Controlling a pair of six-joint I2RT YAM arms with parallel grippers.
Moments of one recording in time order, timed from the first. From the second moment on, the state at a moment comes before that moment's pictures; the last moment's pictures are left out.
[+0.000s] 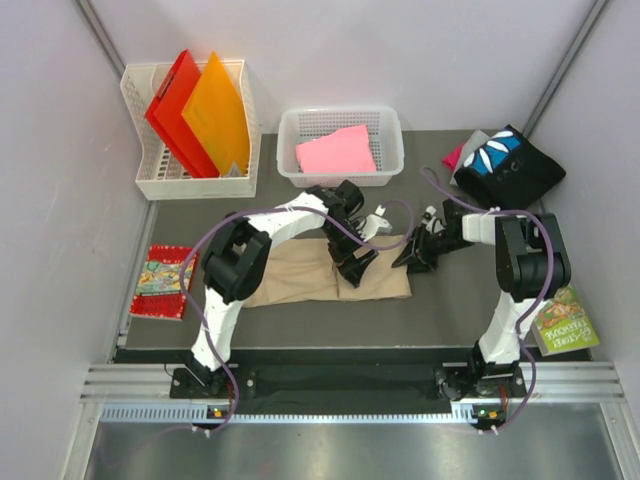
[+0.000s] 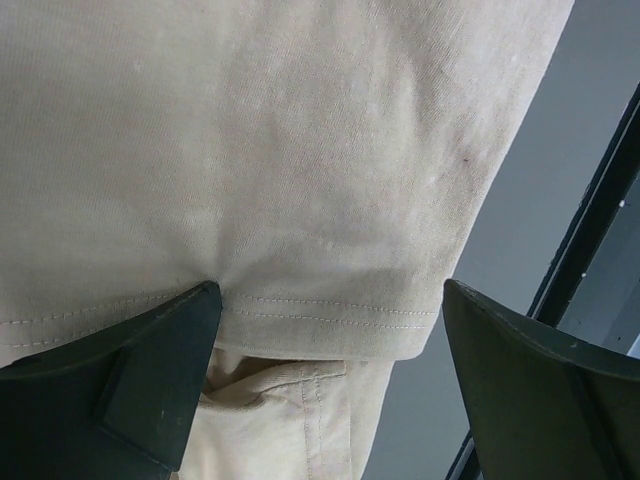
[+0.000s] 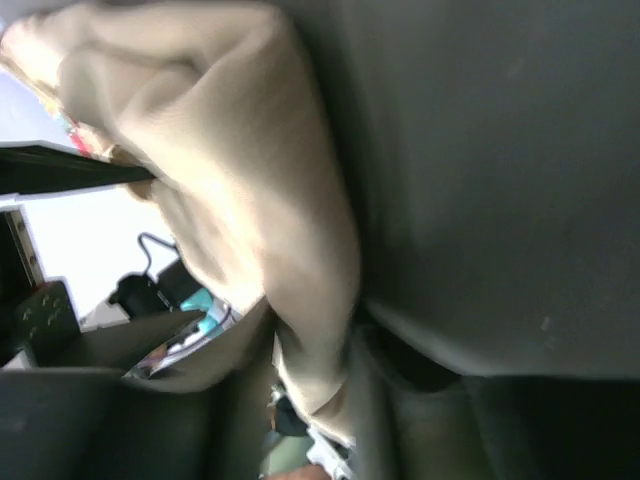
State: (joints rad) left arm -0.70 2.15 1.67 -0.90 0.56 0.42; right arm 0.08 1.87 0.96 -0.44 -0.80 0.48
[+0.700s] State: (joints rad) left arm -0.70 2.13 1.66 -0.90 0.57 0.44; right arm 0.06 1.88 1.04 -0.58 -0.68 0.41
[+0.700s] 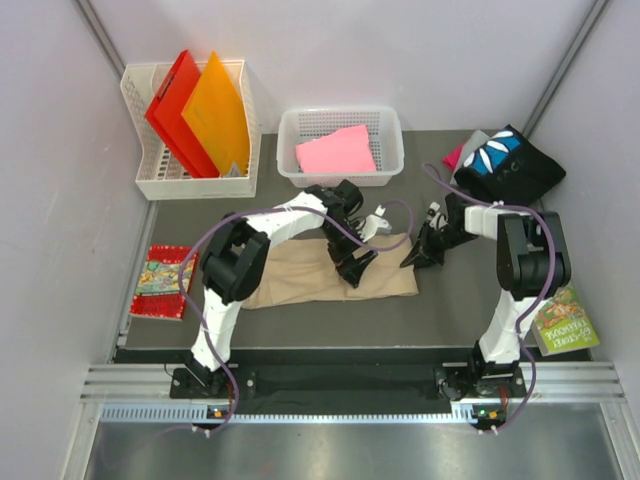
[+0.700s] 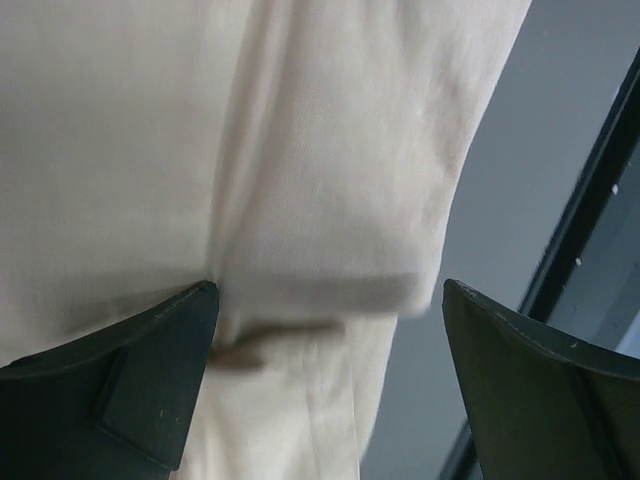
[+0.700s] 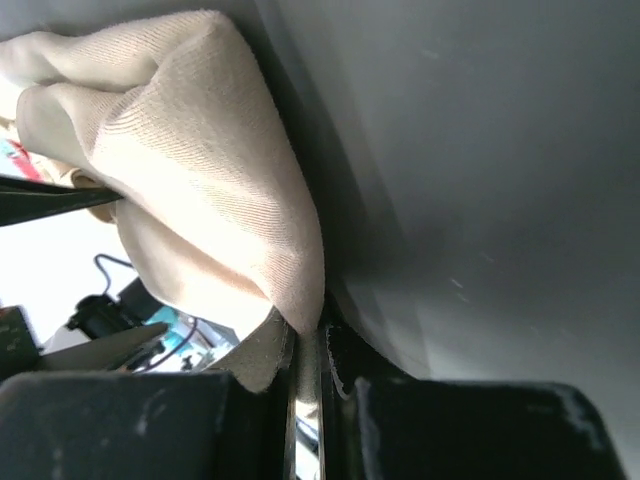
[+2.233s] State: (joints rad) left arm 0.19 1.64 1.51 -1.34 0.71 0.79; right arm 0.43 1.79 1.68 -1.18 -0.06 0.41
